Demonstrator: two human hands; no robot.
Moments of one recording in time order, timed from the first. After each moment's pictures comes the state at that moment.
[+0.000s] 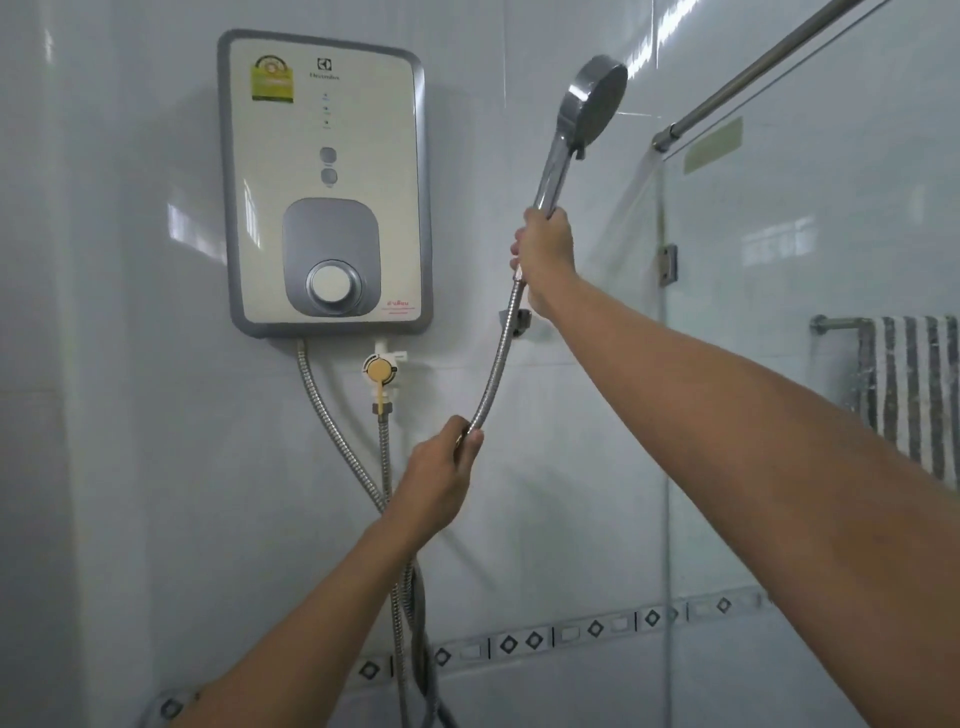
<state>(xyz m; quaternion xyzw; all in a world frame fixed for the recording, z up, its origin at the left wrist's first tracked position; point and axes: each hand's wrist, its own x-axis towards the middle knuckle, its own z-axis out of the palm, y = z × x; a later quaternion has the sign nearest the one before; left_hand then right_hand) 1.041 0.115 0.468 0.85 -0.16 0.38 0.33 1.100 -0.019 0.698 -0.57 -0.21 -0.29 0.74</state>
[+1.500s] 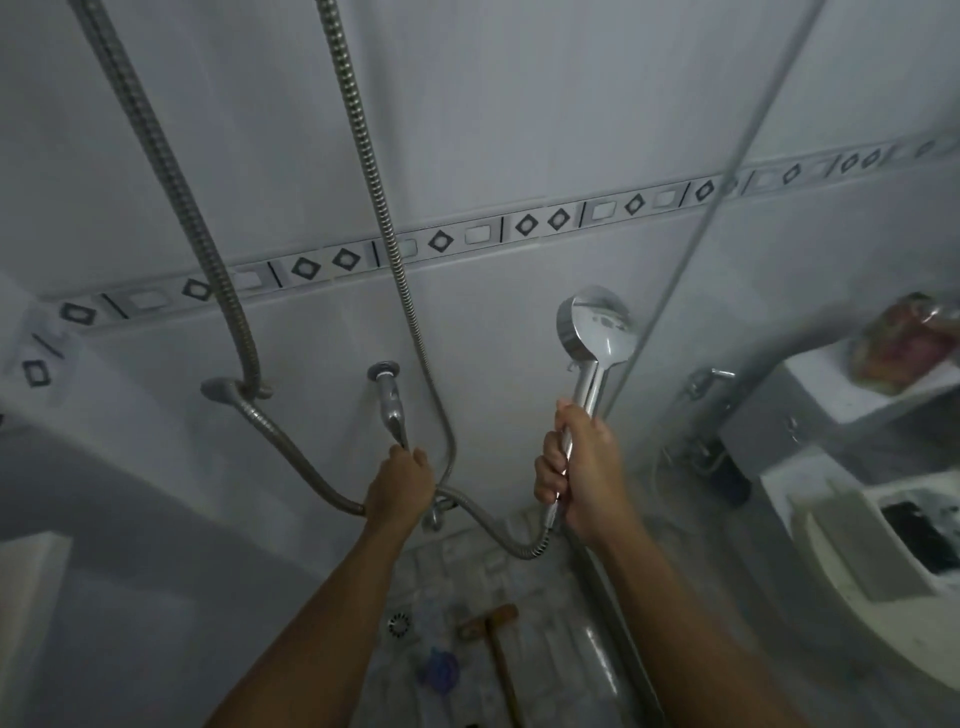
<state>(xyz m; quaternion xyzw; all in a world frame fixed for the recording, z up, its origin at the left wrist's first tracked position) 0.998 0.187 -0.021 0.91 0.26 -0.13 0.30 0.968 -0.011 0.087 -0.50 0.19 0.09 0.84</state>
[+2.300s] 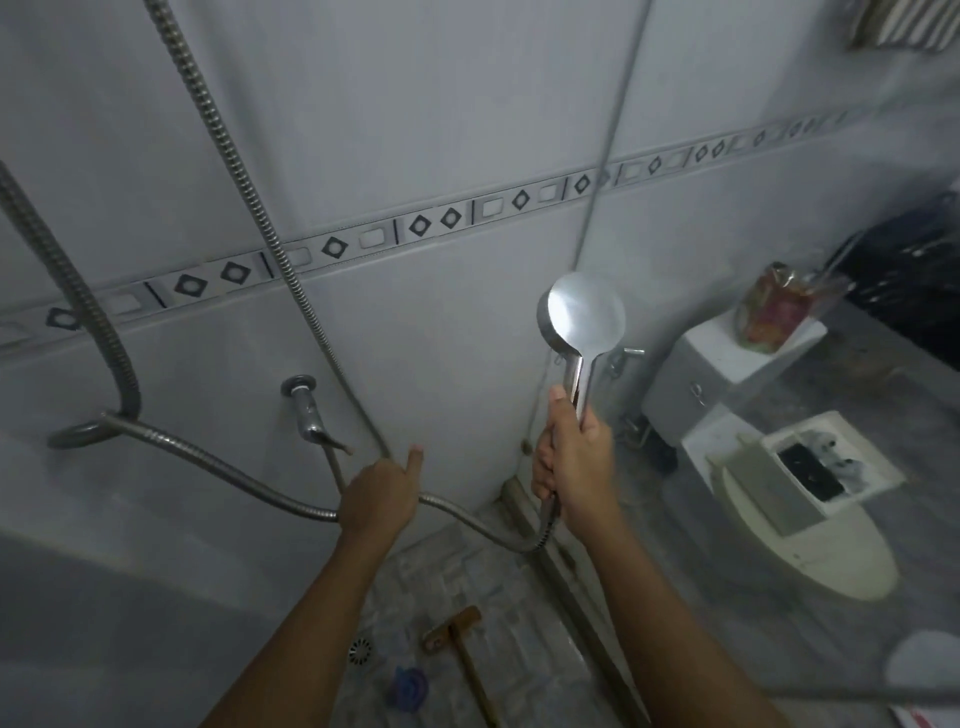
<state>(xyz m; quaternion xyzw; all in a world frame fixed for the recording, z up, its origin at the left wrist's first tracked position) 0.976 0.128 0.005 0.96 0.12 -0.13 0.22 0.929 -0.069 0.104 -0.61 0.19 -0.08 0.76</state>
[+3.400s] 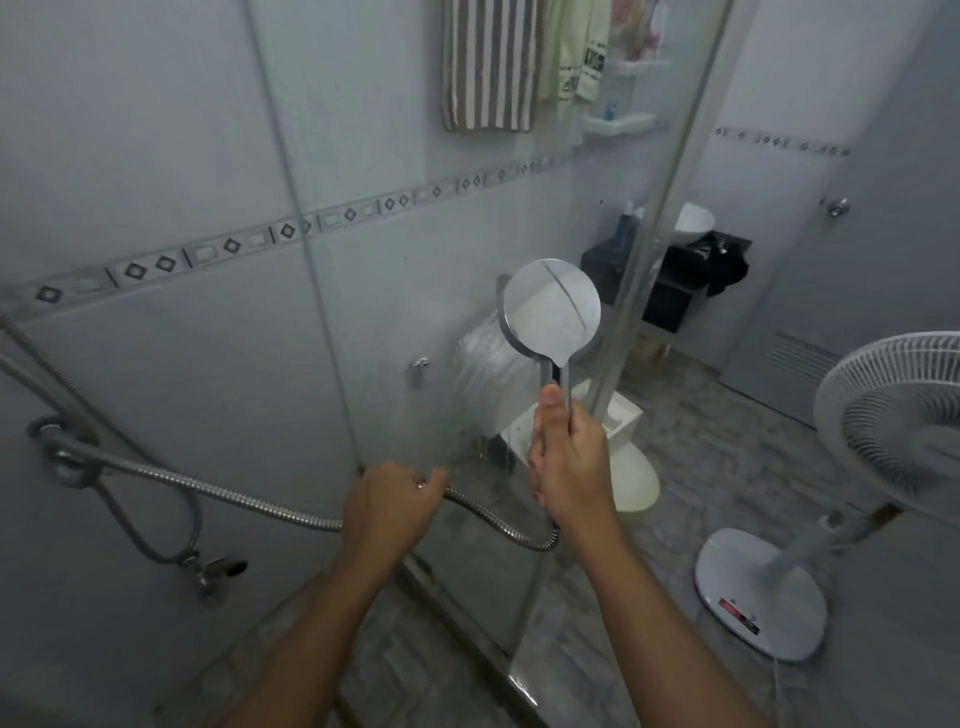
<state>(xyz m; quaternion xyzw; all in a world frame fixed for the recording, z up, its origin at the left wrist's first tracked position) 0.704 -0.172 0.126 0.96 -0.12 -0.01 0.25 0.619 -0.330 0.178 -0.69 0.16 -0.29 0.65</state>
